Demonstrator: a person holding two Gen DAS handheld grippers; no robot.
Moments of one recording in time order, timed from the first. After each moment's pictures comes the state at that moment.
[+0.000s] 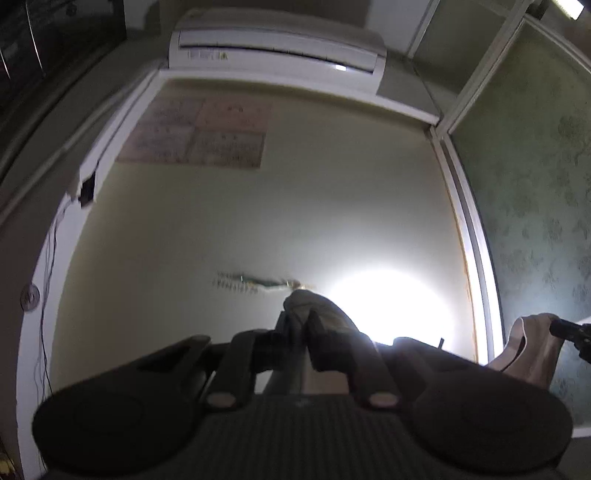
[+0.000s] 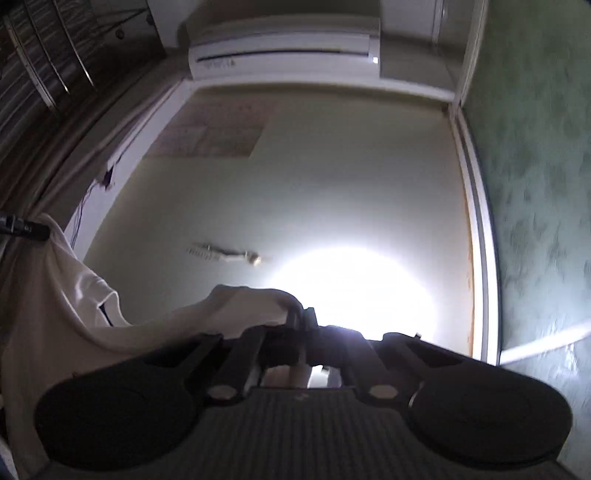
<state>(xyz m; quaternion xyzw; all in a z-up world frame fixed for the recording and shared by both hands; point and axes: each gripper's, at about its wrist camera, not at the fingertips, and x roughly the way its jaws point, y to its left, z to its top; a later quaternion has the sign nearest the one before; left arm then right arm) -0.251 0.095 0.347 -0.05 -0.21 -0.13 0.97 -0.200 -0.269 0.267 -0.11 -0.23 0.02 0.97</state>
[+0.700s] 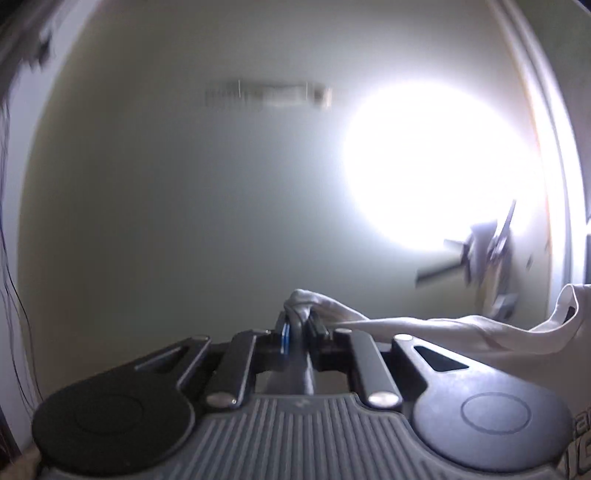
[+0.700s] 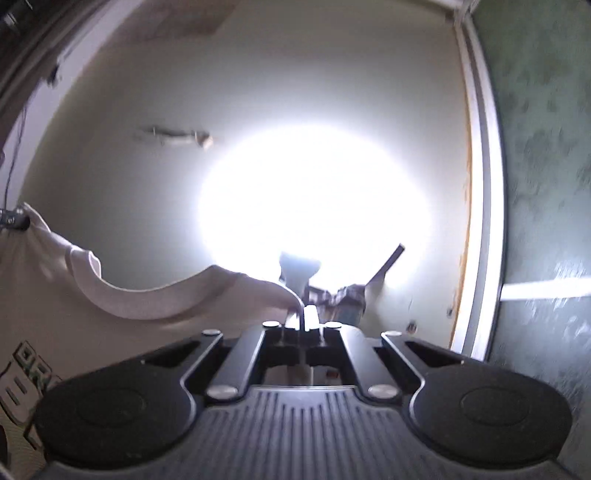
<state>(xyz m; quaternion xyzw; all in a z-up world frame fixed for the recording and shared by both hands) 0.082 -0.002 0.240 -0.01 0.05 -0.10 0.99 0.007 -0.330 0.240 -0.12 -0.03 -0.05 0.99</state>
